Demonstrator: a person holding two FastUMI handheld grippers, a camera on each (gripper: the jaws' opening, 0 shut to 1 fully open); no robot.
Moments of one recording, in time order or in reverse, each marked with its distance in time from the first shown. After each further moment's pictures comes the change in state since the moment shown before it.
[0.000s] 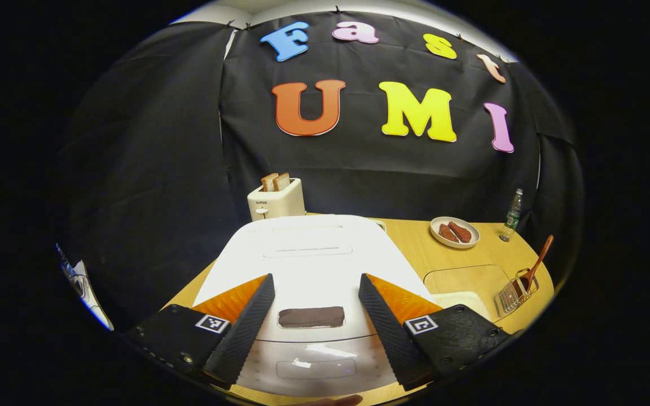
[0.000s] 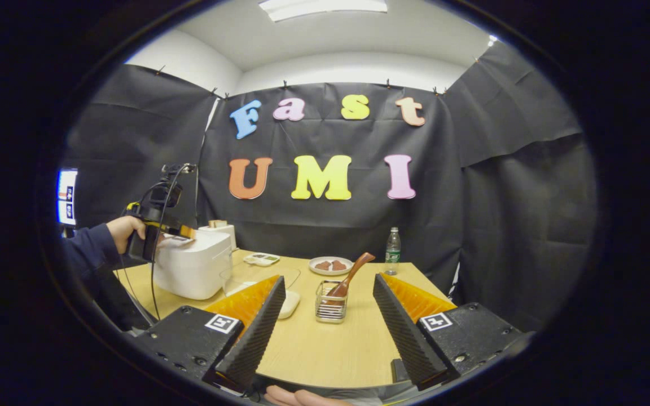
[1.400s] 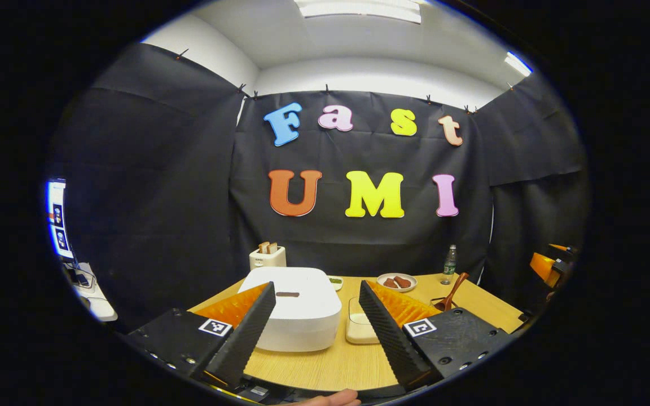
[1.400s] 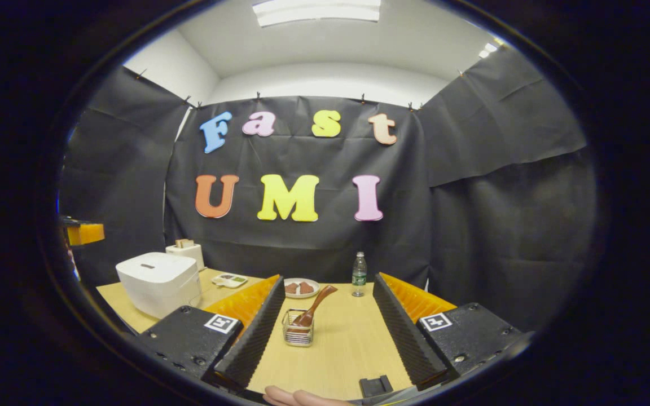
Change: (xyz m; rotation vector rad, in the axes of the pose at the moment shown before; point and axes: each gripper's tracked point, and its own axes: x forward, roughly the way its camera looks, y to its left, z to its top) left arm -0.260 -0.049 0.040 -0.063 -0.420 -0.052; right arm 0.005 -0.049 0.078 0.021 -0.047 -0.158
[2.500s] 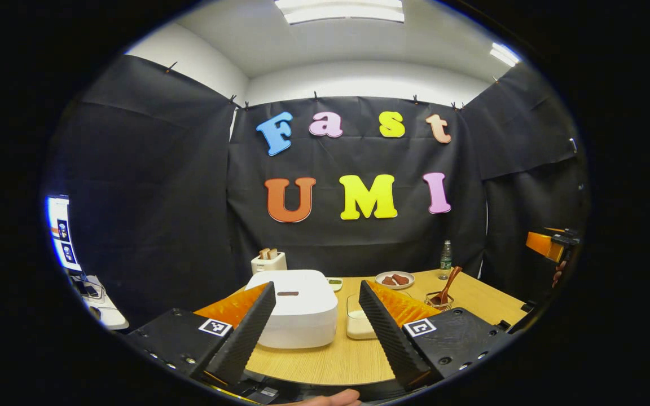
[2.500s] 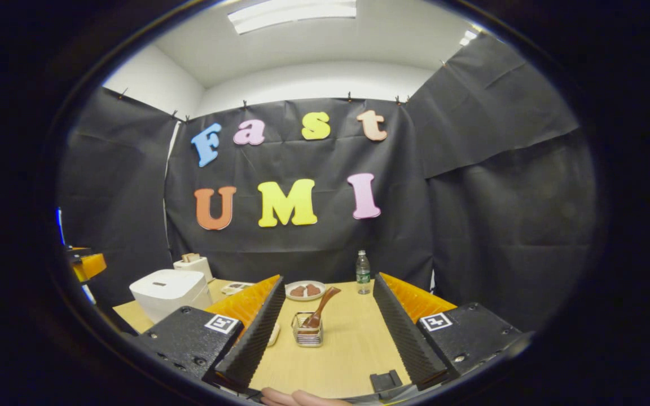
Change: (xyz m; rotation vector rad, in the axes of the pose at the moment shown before) left arm -0.029 -0.014 0.006 0.071 -0.009 -0.017; right arm -0.018 -0.001 0.016 0.083 -0.001 0.015
